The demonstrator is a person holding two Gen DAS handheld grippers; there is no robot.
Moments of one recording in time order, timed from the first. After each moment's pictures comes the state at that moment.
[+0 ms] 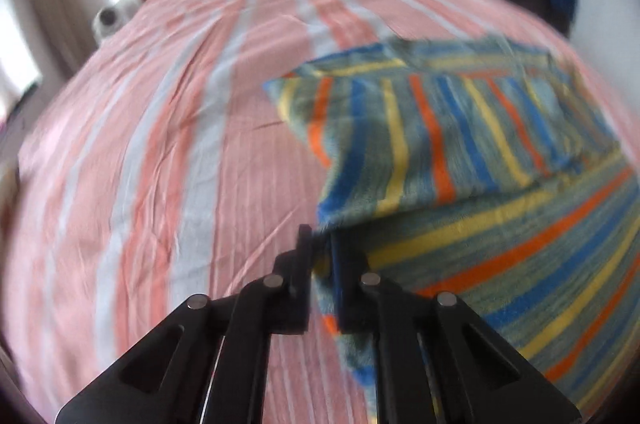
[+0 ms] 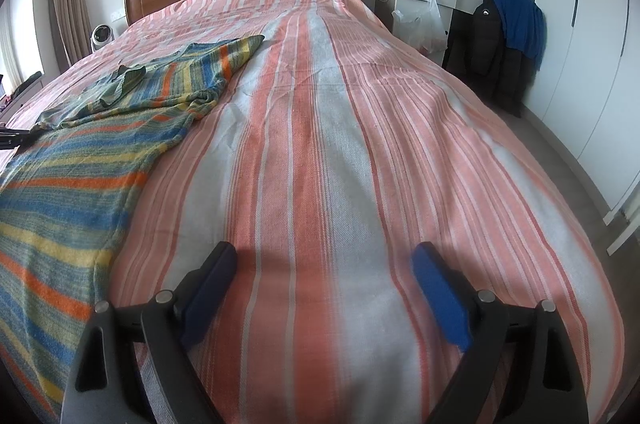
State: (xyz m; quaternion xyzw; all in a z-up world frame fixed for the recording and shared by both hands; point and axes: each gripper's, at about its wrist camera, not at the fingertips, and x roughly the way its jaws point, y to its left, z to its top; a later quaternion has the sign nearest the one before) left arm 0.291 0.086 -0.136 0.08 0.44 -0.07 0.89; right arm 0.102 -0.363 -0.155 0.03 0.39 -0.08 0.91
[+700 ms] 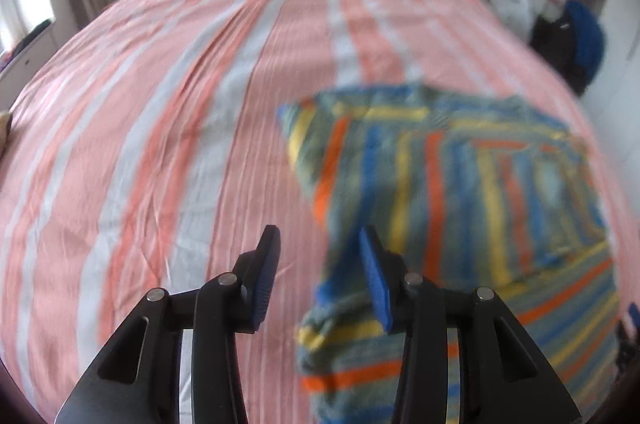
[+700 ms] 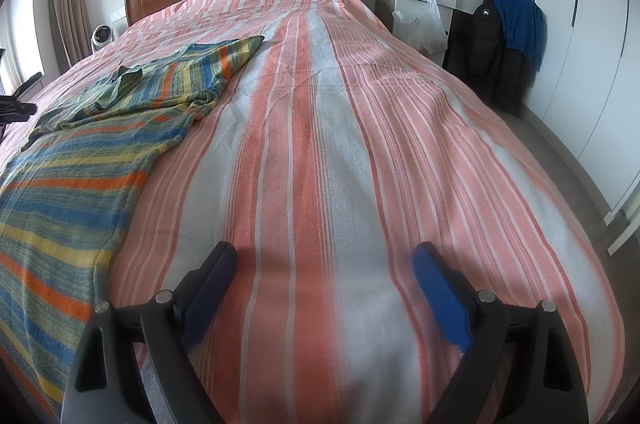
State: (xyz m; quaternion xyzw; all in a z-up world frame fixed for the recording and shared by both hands) left arm 0.340 0.086 -0.130 0.00 0.48 -0.03 0.87; right arm 0.100 -0.362 -0.156 0.03 0.39 -0.08 0.92
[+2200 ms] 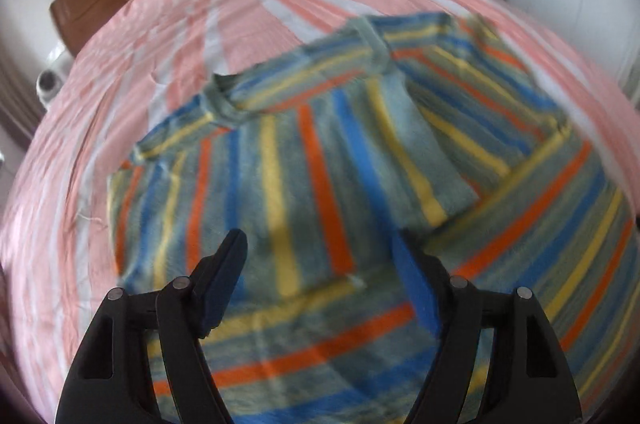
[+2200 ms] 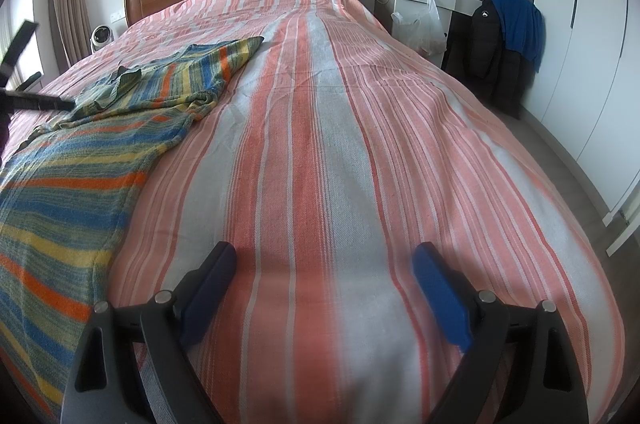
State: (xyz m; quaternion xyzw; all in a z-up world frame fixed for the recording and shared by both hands) left arm 0.294 -0.072 -0.134 0.19 0.44 -0.17 0.86; right arm 0.100 -0.361 -0.157 0.03 0.39 -0.08 0.92
